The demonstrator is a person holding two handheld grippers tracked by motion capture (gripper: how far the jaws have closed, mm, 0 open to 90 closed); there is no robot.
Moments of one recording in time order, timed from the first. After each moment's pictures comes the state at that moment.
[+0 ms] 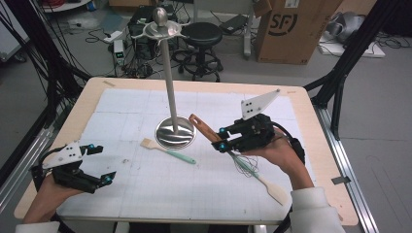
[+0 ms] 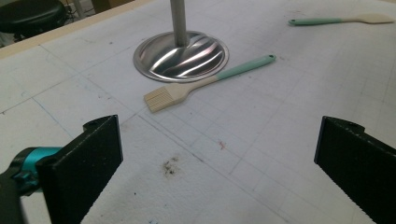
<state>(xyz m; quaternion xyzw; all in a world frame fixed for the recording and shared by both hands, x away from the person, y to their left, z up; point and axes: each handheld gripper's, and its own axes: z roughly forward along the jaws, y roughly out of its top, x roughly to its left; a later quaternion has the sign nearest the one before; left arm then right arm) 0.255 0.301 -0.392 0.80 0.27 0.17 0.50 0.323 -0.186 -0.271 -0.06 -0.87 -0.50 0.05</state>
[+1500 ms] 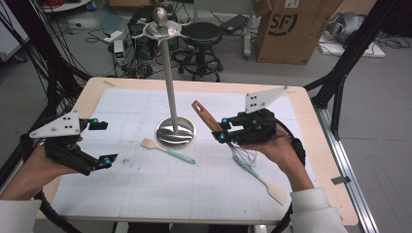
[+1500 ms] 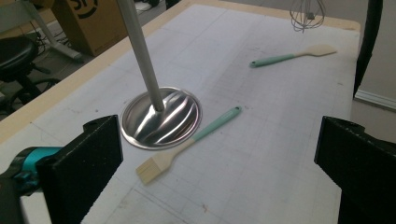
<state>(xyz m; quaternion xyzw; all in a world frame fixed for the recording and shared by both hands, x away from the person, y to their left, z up) 0.268 0.268 -0.284 0.83 0.20 0.15 0.50 0.322 -0.187 -0.258 -0.09 -0.85 -0.52 -0.02</state>
